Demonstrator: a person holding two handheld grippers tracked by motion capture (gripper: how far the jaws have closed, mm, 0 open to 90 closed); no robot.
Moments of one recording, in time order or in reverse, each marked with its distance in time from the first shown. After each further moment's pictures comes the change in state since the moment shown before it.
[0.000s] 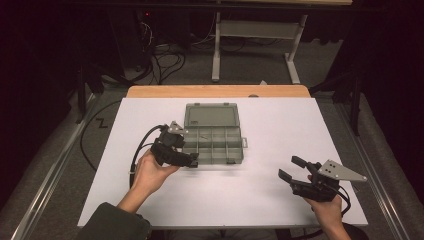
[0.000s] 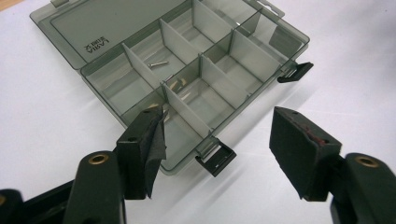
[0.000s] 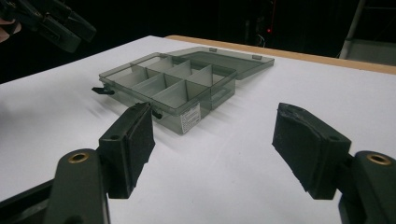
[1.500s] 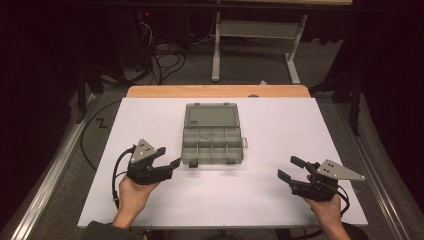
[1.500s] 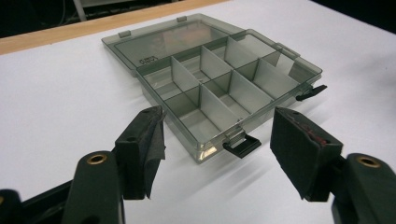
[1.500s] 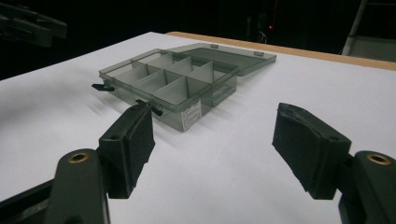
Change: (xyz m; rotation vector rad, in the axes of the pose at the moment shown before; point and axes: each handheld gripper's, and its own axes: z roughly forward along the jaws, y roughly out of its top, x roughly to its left) left arm 0.009 -0.082 -0.023 -0.328 0.100 -0.093; right arm -0.001 -0.001 0.003 0.013 0.003 -0.001
